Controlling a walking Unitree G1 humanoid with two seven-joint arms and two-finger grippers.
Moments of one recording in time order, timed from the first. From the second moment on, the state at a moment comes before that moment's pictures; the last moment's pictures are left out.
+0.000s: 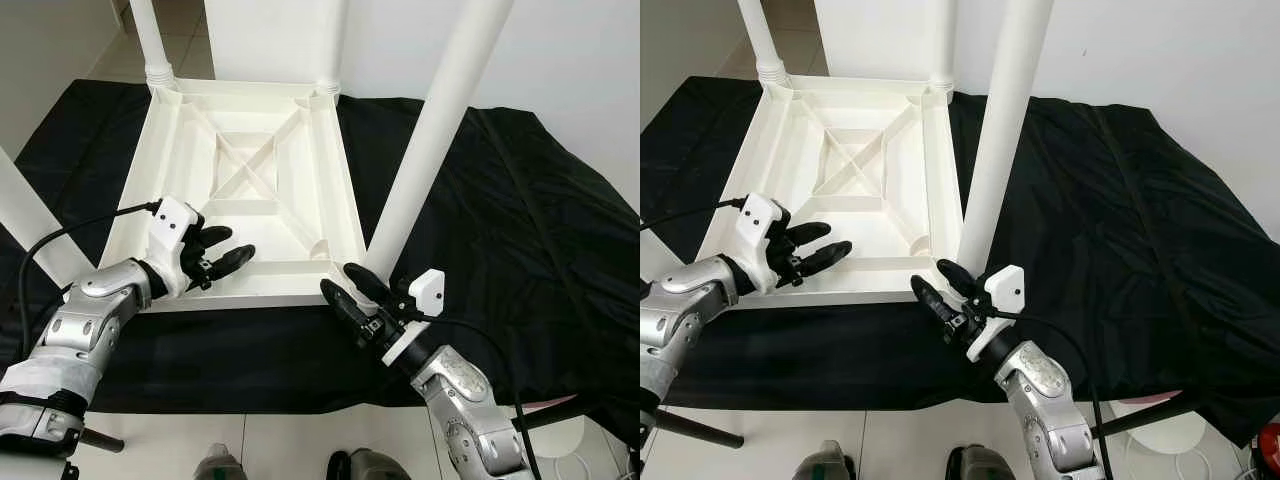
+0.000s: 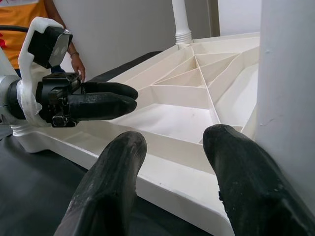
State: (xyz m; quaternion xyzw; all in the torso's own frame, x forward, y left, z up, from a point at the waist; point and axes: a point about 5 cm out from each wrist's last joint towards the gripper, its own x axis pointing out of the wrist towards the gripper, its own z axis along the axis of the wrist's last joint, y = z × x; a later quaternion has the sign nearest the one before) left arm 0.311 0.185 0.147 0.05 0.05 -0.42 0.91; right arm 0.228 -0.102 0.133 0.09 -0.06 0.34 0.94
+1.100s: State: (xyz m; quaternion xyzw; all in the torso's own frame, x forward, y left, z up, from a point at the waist) left arm 0.307 0.177 0.140 0.07 0.06 -0.44 0.90; right arm 0.229 -0.110 0.121 0.06 -0.06 0.26 0.96
